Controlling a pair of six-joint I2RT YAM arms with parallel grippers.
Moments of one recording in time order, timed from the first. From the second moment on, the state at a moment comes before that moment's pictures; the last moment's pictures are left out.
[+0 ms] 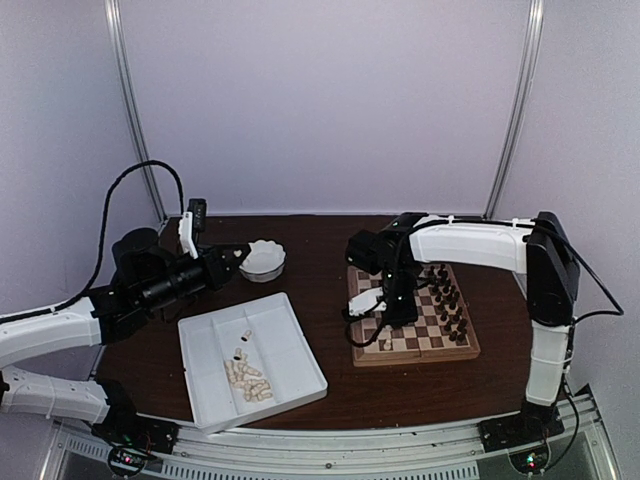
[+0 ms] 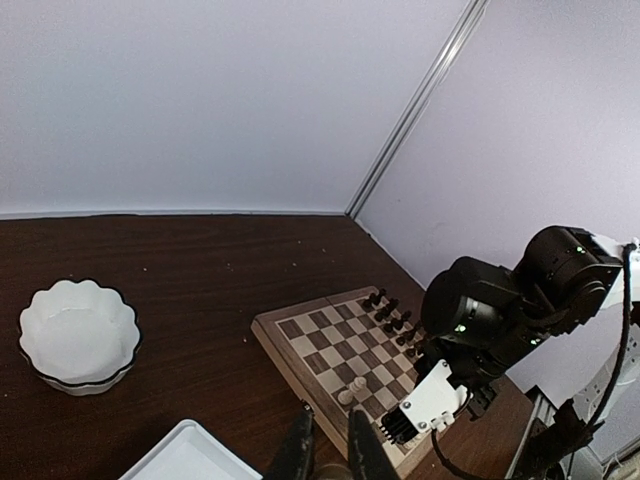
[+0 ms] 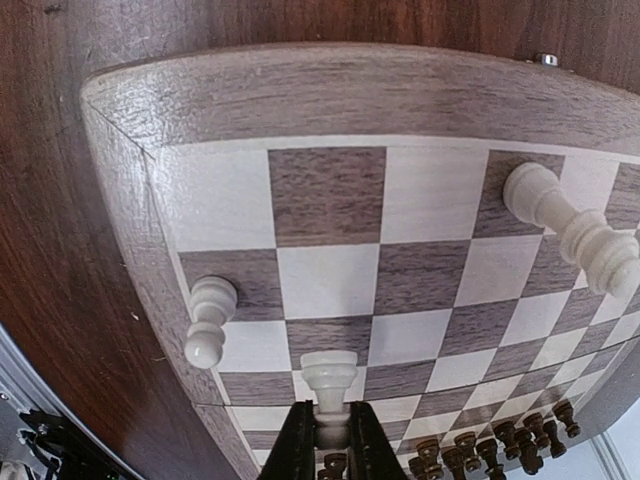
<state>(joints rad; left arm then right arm) -0.73 0.99 0.60 0.33 0.06 -0.48 0.83 1.96 1.58 -1.22 0.15 -0.71</state>
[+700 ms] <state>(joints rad) -0.73 0.99 0.60 0.33 0.07 -0.48 0.86 2.01 1.59 -1.21 0.18 -0.71</state>
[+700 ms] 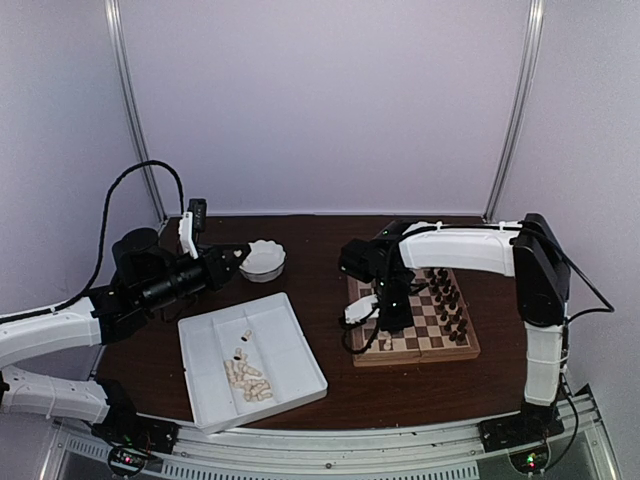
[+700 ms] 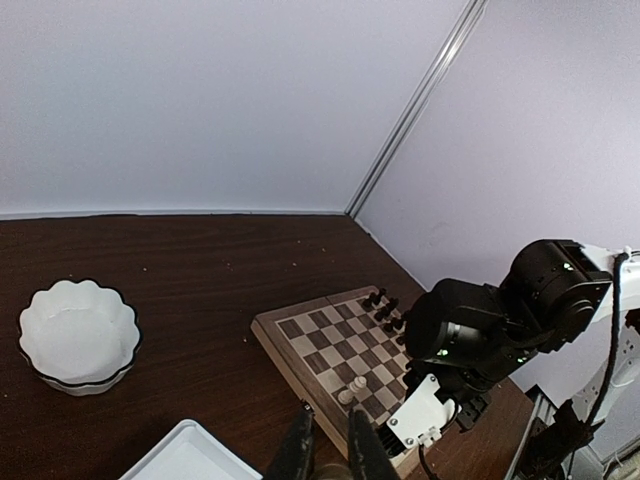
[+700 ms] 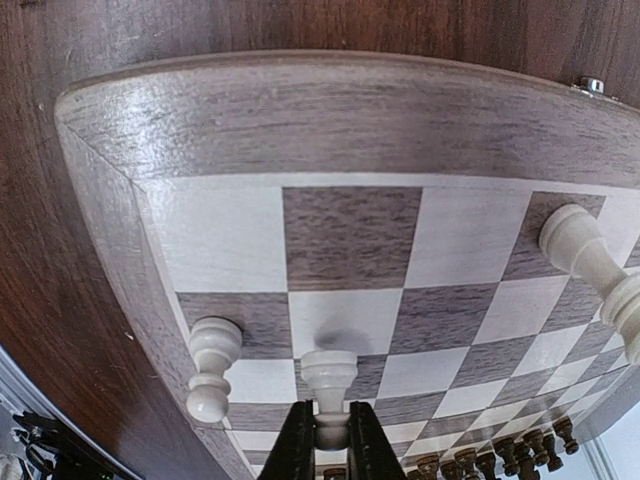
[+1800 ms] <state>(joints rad) -0.73 1.00 0.60 0.33 0.07 -0.48 0.87 2.03 1.60 -1.19 0.18 -0.71</state>
